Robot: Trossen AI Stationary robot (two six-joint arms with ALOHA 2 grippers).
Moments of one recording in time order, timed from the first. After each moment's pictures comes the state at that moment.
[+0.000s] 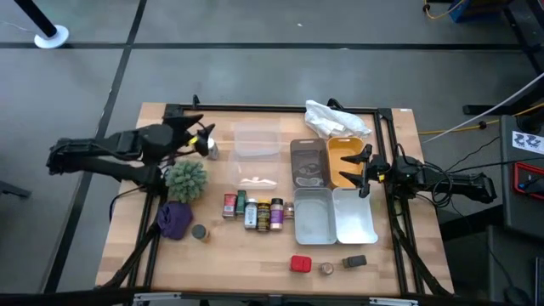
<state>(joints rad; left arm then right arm) 0.04 0.73 0.84 -0.50 -0.81 -0.37 -0.07 0.06 0.01 0.06 0.10 0.08</state>
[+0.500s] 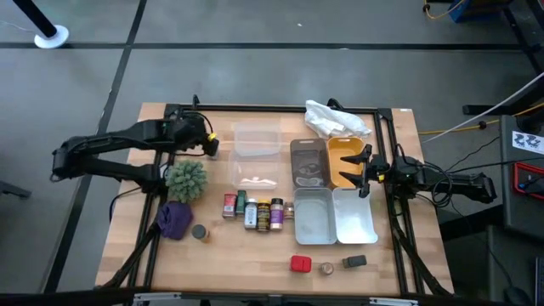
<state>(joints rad) 0.29 0.99 0.93 -0.95 -0.51 -0.69 -0.07 0.06 0.01 0.05 0.10 0.08</state>
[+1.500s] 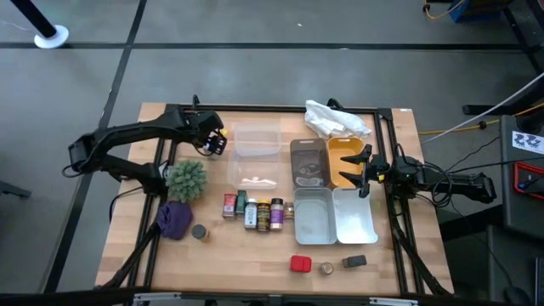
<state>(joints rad) 0.48 1.23 0.93 -0.98 -0.31 -0.65 -0.07 0.06 0.01 0.05 0.10 0.08</state>
